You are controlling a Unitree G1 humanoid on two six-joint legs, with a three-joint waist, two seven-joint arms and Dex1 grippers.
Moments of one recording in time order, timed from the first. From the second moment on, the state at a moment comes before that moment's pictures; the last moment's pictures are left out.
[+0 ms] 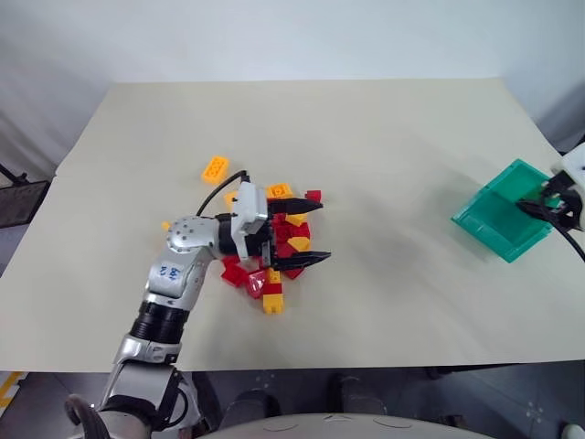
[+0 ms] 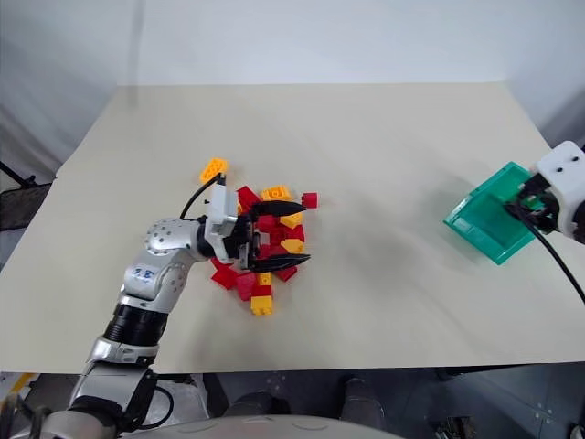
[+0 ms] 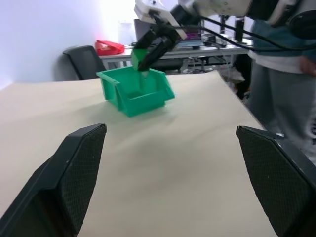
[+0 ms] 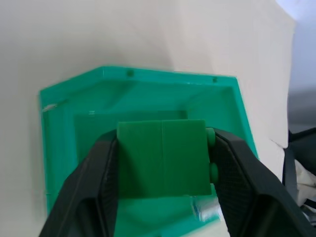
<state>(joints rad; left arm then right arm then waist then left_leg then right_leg) -0.66 0.29 -0.12 0.13 -0.37 0.11 -1.06 -0.59 -1.05 -0.17 0.33 0.04 0.48 0.83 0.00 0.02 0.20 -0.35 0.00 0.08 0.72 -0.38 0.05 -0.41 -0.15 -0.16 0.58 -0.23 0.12</state>
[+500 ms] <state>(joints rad) -0.73 0.26 -0.10 0.11 -0.37 0.32 -0.91 -0.64 -0.99 -0.14 0.41 0.07 0.37 0.84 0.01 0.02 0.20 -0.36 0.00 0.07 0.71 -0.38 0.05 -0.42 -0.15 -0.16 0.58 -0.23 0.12</state>
